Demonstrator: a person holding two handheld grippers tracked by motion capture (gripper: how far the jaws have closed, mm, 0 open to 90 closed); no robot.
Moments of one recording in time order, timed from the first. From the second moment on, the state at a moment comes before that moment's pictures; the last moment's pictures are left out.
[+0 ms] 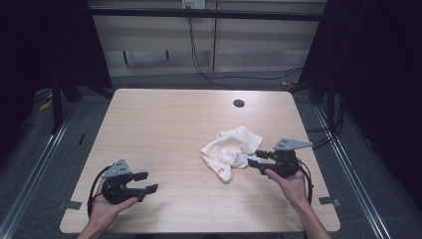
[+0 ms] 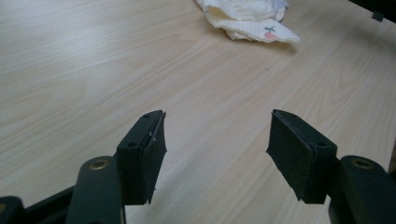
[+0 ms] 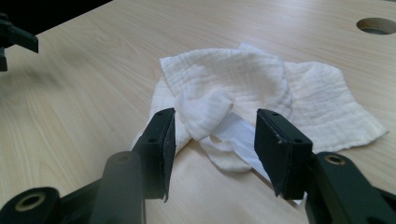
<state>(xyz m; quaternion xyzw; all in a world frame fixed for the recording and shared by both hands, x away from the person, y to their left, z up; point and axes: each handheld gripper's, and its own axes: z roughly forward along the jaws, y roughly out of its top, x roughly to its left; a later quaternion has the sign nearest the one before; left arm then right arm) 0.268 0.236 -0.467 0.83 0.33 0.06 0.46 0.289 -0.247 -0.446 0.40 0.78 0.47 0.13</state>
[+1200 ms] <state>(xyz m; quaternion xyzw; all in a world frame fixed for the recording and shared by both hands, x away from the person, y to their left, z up) 0.267 0.227 -0.467 0.82 0.32 0.04 0.47 0.384 -0.238 -0.475 0.42 0.80 0.41 0.11</state>
